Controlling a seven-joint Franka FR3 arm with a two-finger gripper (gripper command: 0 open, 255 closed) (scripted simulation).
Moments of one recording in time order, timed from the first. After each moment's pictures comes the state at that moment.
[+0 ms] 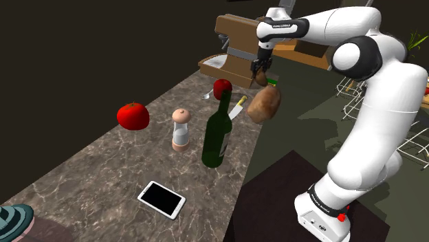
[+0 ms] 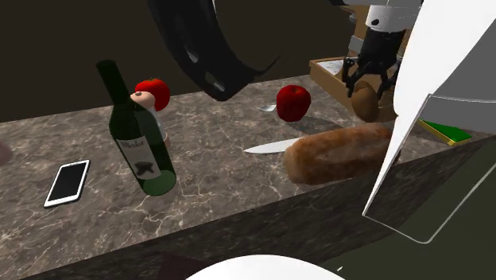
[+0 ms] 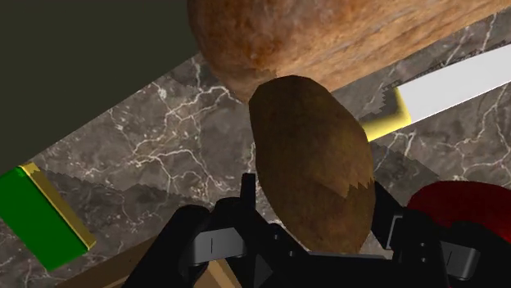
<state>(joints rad) -0.27 0.35 -0.05 -1.50 -0.04 1.85 -0.23</state>
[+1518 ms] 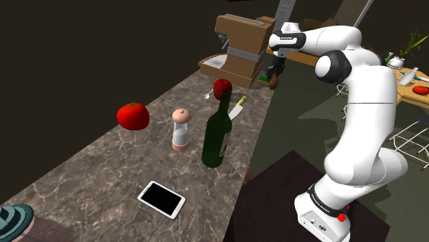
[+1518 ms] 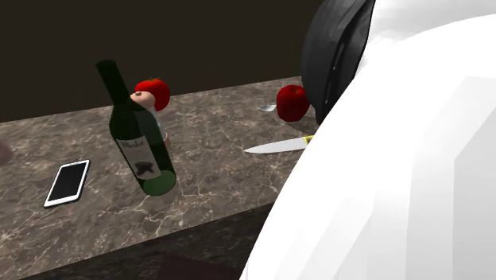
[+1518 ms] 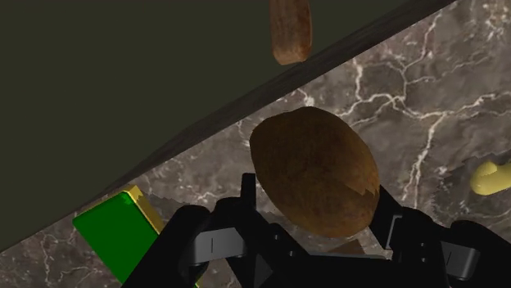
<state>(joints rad) -0.45 0.62 -0.11 -1.24 0.00 1.87 -0.46</state>
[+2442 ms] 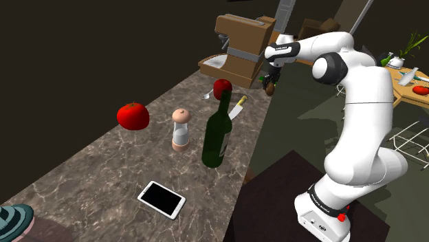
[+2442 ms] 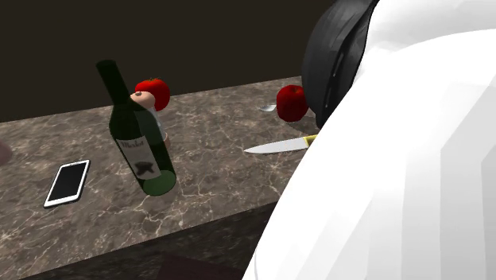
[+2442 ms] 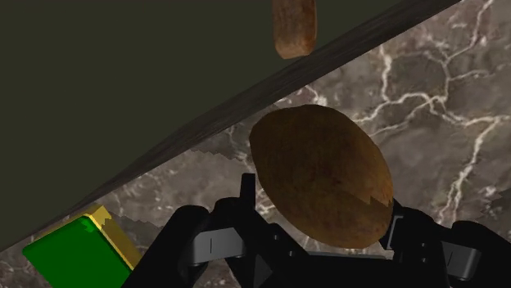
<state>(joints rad) -0.45 0.66 -0.10 -1.33 0.01 2.02 -0.46</state>
